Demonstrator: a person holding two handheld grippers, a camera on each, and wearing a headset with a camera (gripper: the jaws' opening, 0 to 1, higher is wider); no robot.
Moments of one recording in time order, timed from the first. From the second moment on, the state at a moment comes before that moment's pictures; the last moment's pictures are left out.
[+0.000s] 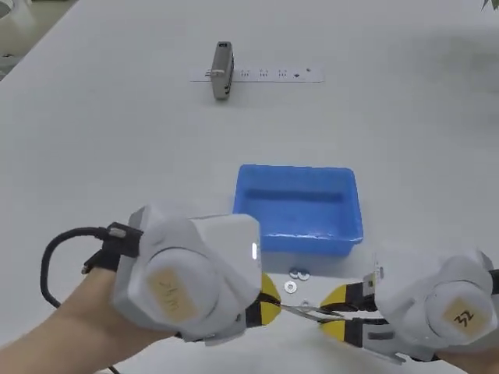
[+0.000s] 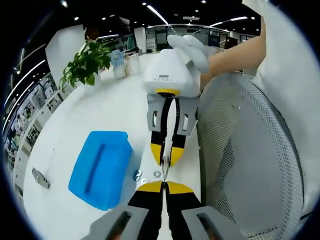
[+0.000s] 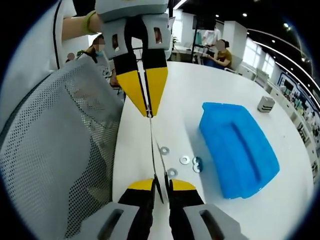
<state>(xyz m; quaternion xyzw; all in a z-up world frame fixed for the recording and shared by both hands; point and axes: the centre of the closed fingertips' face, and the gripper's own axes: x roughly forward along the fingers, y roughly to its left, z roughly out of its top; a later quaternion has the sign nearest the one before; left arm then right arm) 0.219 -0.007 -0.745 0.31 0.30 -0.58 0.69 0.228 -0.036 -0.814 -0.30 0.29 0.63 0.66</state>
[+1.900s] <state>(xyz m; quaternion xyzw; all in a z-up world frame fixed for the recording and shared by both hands) 0.226 0.005 -0.717 0.19 0.32 -0.55 0.75 0.236 0.020 -0.779 -0.19 0.24 0.65 0.69</state>
